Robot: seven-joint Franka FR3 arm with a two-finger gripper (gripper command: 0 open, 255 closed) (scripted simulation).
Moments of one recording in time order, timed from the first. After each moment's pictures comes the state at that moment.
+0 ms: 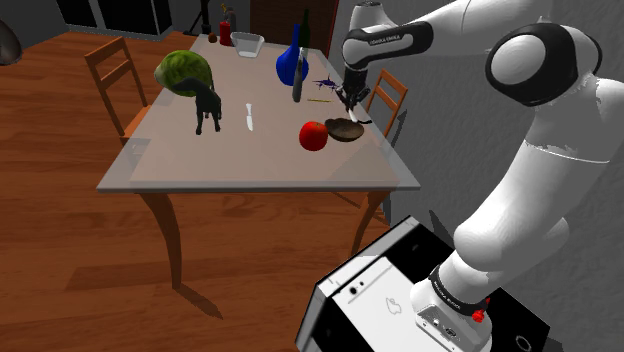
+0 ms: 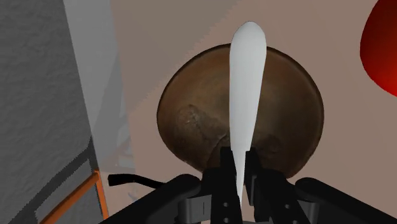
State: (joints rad) arm -0.33 0.22 0.14 -1.74 -0.24 2.04 0.39
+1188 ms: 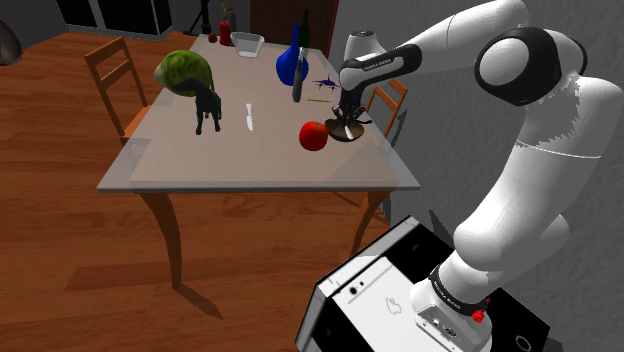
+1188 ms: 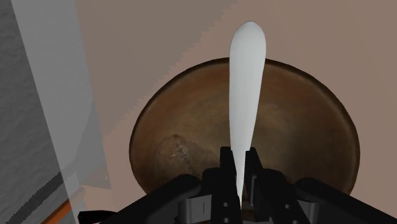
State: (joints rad) arm -0.33 0.28 0.13 -1.85 -0.27 2.20 0.43
